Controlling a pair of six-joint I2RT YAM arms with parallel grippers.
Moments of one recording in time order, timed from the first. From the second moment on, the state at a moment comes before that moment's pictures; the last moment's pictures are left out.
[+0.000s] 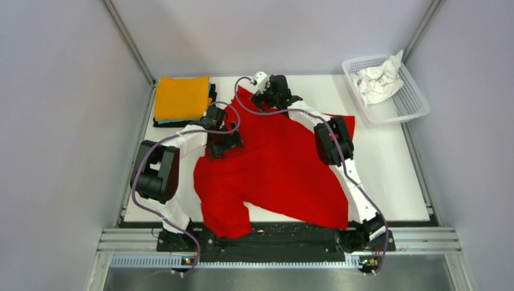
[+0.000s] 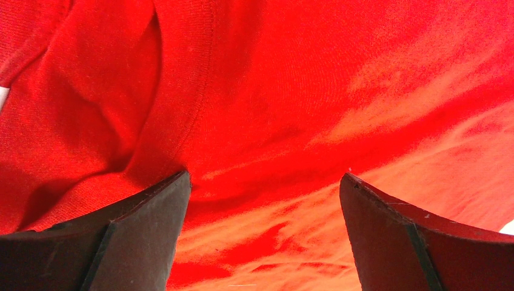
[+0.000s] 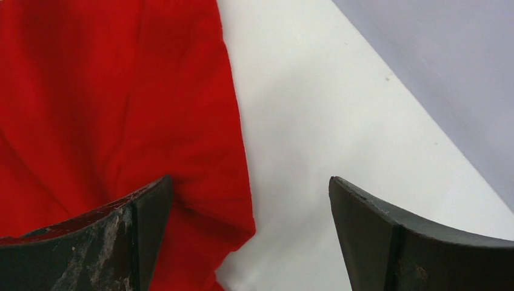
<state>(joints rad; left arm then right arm) -0.29 1.74 1.08 -0.44 0.12 -0.68 0.50 2.59 2.17 -0.06 -0.08 -0.41</state>
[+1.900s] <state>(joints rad) -0.25 1.69 1.03 -0.50 0.12 -0.62 0.62 2.67 2.30 -0.05 -0.10 -0.47</state>
